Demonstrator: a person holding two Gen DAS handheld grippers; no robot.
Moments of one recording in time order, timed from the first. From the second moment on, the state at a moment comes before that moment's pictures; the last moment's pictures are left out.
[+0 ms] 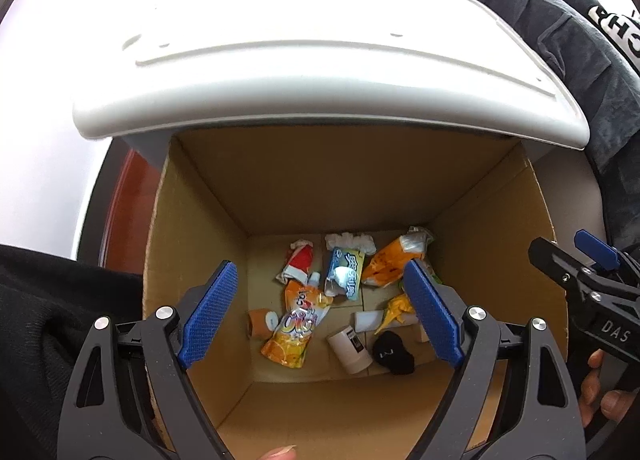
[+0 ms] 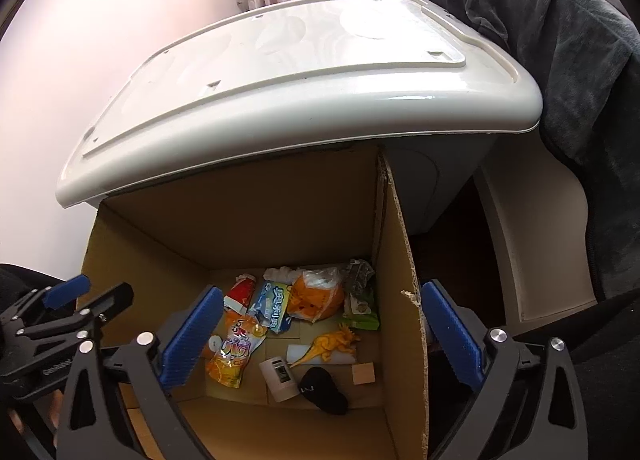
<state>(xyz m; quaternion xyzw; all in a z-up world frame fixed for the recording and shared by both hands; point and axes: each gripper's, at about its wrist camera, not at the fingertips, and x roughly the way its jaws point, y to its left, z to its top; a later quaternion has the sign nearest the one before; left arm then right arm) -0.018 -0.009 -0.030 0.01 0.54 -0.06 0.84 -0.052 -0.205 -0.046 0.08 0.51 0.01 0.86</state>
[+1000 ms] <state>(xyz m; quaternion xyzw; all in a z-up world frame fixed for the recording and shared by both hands) -0.017 -0.011 -0.029 0.02 0.53 -0.07 0.84 -0.052 -0.207 -0.047 0.07 0.51 -0.01 0.86</state>
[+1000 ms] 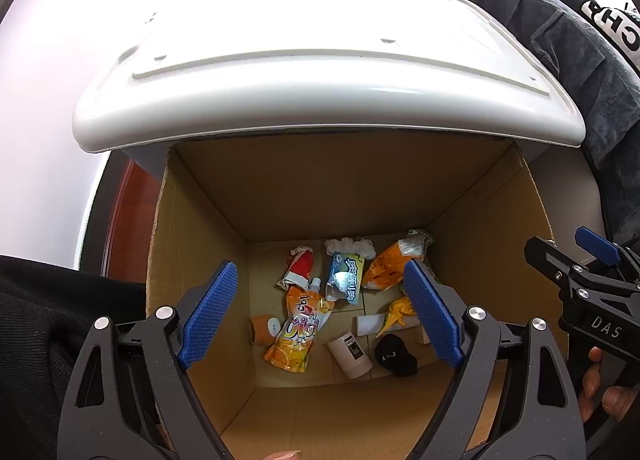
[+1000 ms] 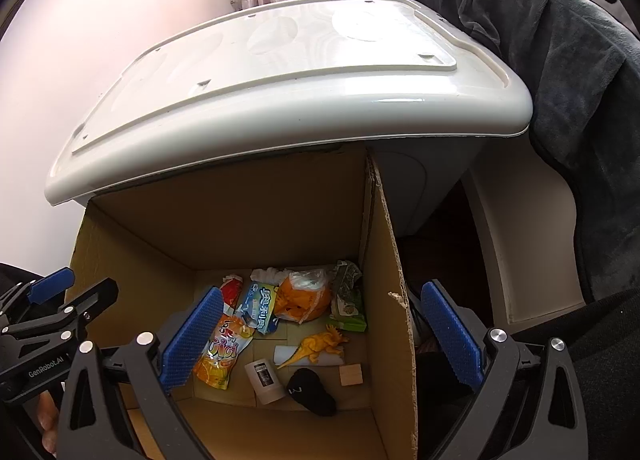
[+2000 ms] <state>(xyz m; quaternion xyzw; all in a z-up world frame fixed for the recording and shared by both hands) -0.021 -0.008 -0.023 0.02 0.51 -0.05 0.86 -0.053 -0.208 -0.049 0.07 0.51 -0.01 0.86</state>
